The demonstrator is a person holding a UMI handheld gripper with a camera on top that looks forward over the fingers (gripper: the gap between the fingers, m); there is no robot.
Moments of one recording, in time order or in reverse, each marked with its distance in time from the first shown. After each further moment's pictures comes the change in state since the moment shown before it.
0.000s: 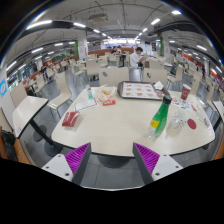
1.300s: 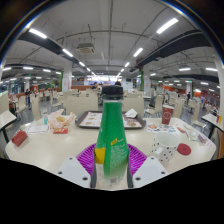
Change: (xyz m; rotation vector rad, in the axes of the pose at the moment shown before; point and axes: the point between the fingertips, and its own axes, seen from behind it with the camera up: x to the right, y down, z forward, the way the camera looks) arm 0.198 -0.072 0.159 0.453 0.224 -0.012
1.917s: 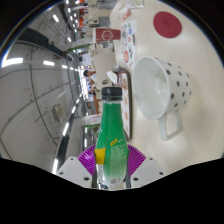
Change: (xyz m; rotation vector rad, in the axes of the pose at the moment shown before) arm 0.018 -0.076 0.027 -0.332 -0.468 1.650
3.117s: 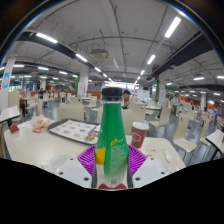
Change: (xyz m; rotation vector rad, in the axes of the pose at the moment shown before) arm -0.027 -0.248 -0.126 0.204 0.285 -1.781
